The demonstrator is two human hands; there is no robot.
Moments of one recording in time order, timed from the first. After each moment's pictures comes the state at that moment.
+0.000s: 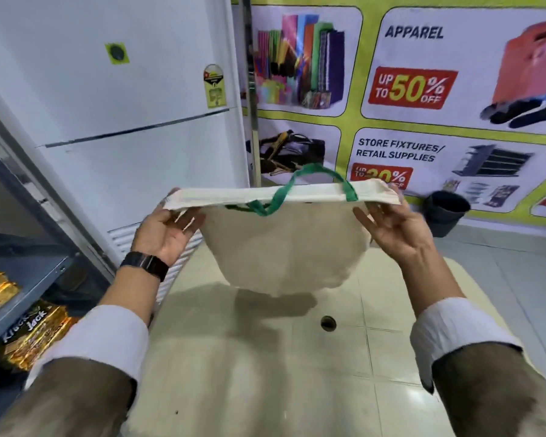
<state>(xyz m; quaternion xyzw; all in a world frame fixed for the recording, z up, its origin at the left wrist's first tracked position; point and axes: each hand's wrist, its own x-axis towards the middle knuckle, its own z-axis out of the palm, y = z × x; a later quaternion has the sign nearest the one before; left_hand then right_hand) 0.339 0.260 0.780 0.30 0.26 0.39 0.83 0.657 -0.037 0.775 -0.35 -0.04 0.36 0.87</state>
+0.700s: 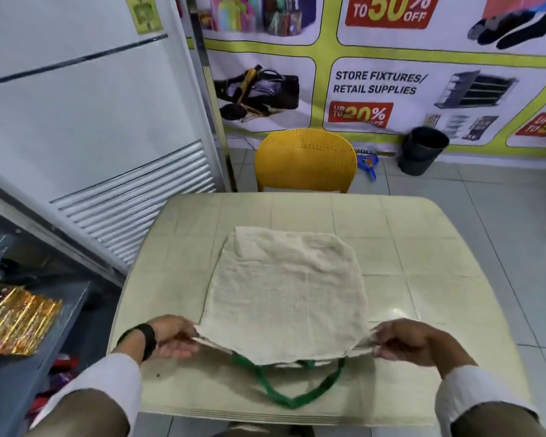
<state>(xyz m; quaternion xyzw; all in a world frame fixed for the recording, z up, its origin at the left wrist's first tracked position) 0.280 0.167 0.564 0.47 0.59 -0.20 0.62 0.617 -0.240 0.538 -0.68 0.12 0.61 0.39</state>
